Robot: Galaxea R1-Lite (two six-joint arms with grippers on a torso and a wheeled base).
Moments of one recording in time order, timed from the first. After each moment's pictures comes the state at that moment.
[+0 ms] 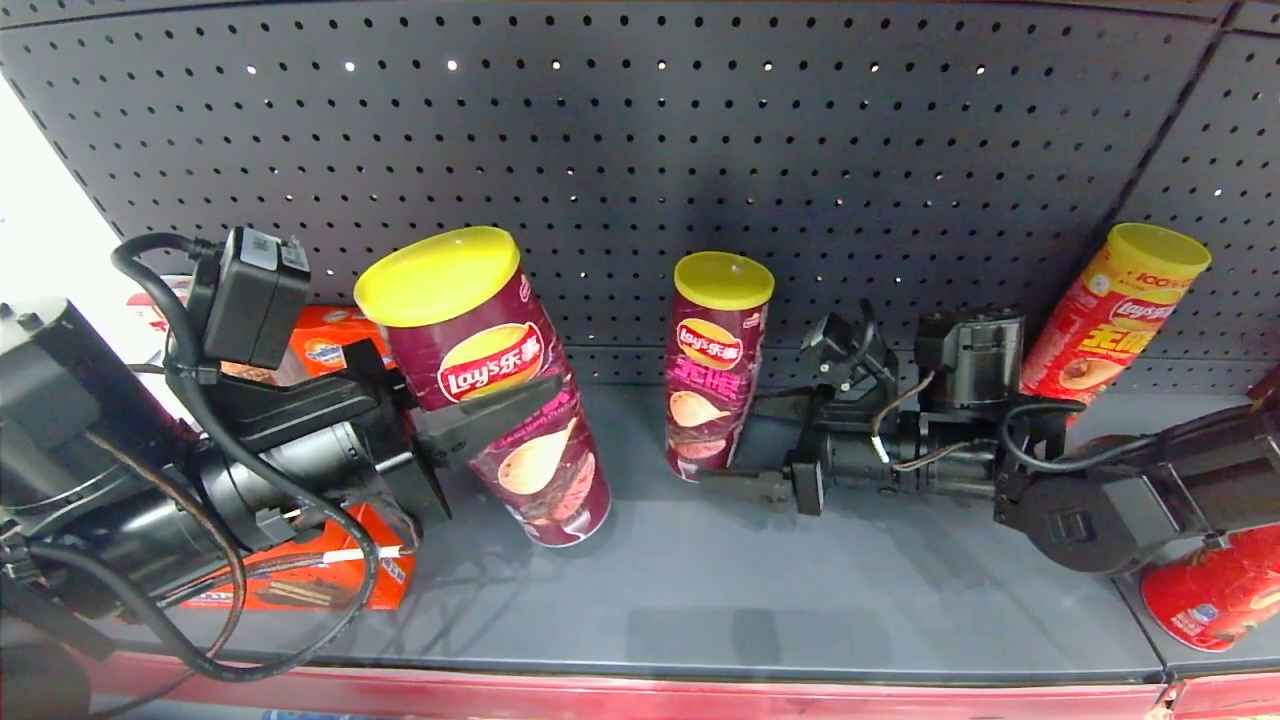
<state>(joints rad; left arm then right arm) -0.39 1.52 -0.53 -1.16 -0.59 -0.02 0.50 1.90 -1.00 -0.67 0.60 -0.25</state>
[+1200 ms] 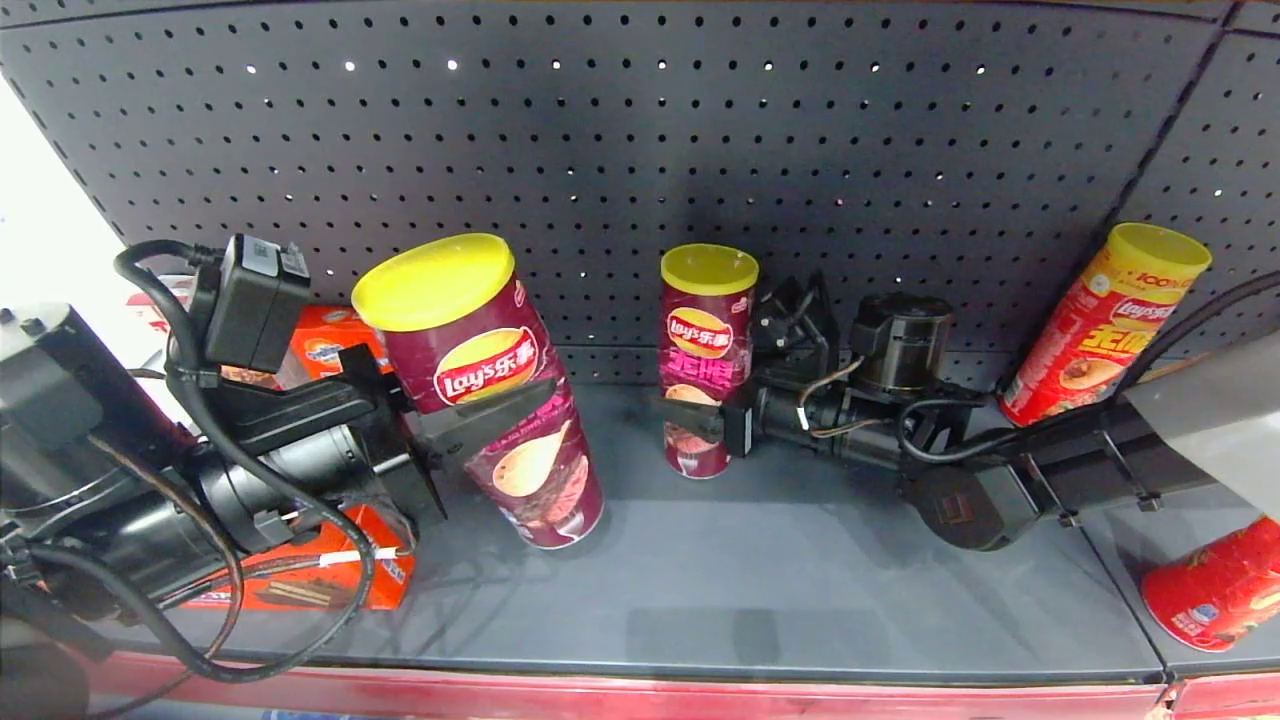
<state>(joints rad) -0.37 1.52 -0.52 -1.16 -0.59 -0.02 0.56 2.07 -1.19 -0.87 0.46 -0.11</state>
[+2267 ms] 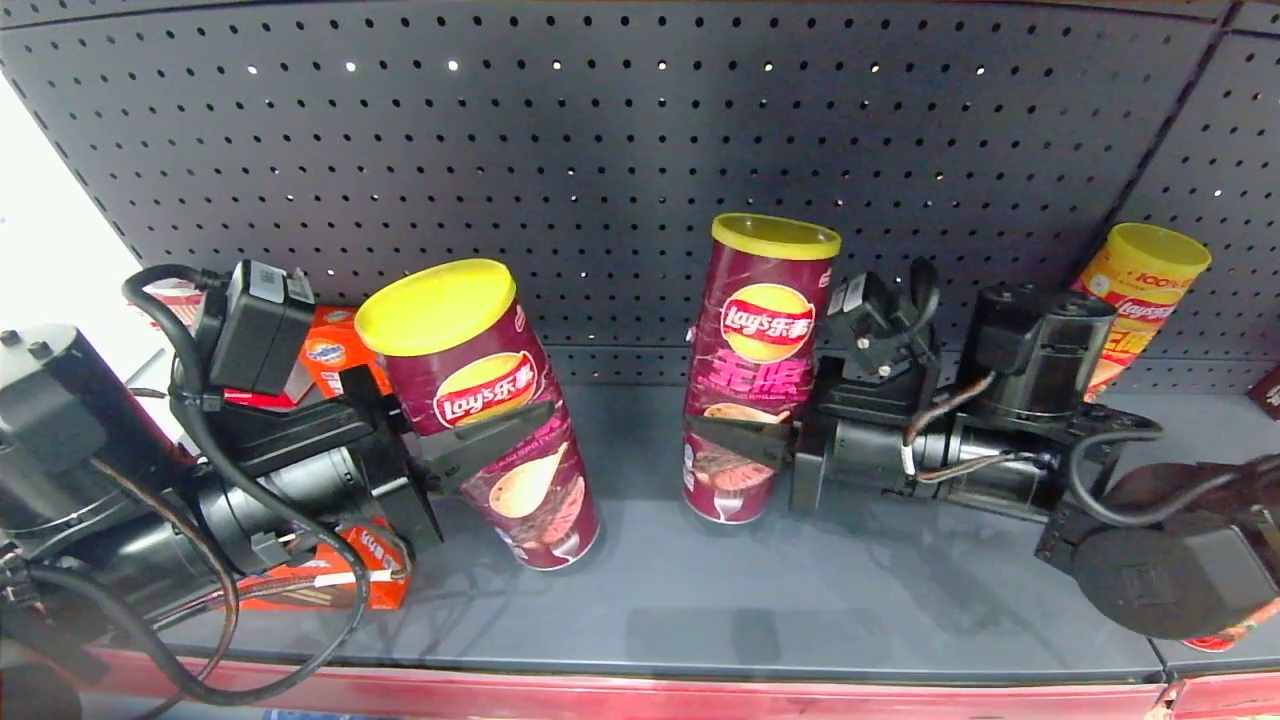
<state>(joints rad) -0.37 1.52 -0.48 -1.16 -0.59 -0.02 0.62 1.78 -0.88 -0.89 0.55 -0.18</state>
